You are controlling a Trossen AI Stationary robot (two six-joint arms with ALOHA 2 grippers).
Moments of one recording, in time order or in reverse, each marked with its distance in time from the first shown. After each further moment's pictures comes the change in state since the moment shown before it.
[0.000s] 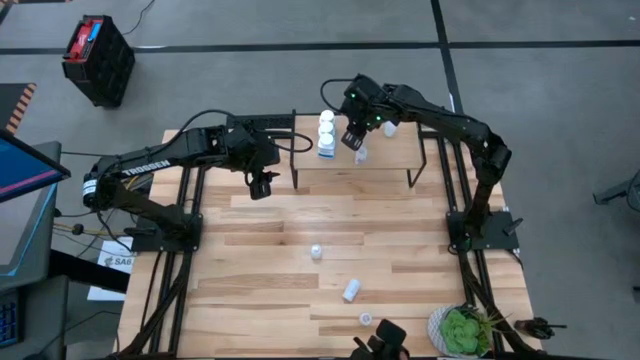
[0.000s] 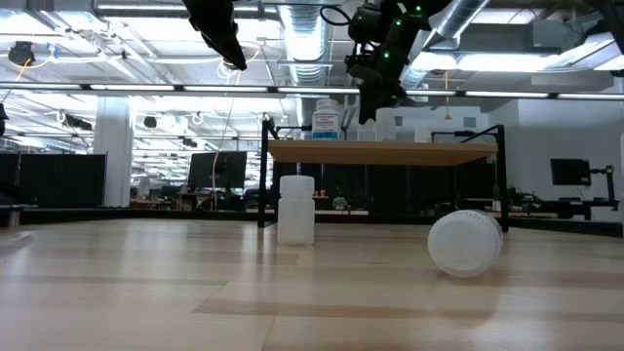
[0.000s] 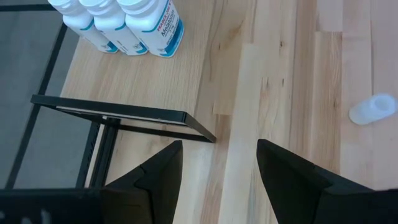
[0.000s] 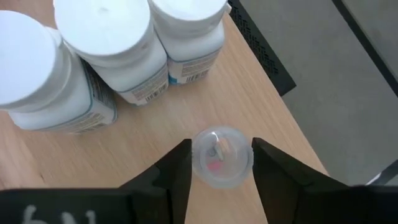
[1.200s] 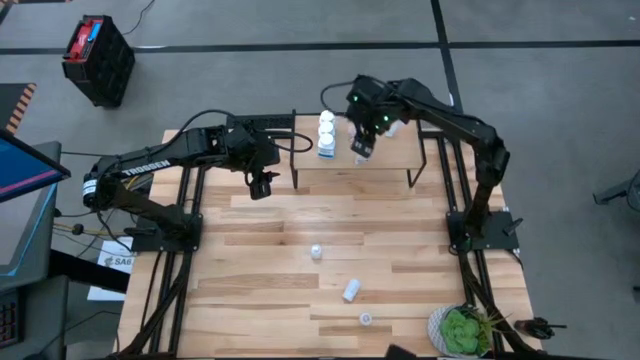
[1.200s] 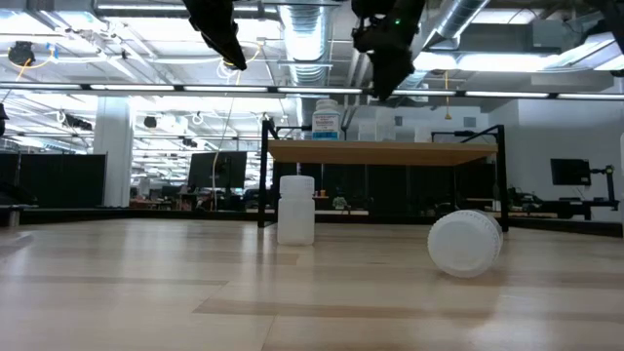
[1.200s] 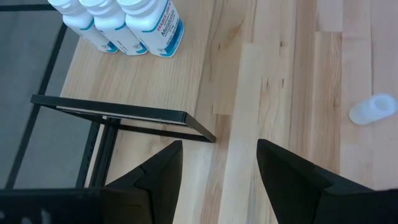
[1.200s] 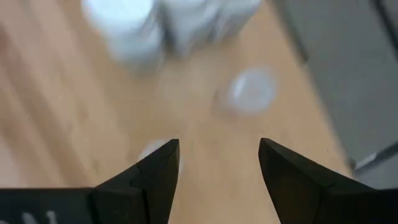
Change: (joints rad) left arm 0.000 0.000 0.000 0.000 0.000 0.000; right arm 0.077 -0.001 0.203 -0.369 -0.005 0.011
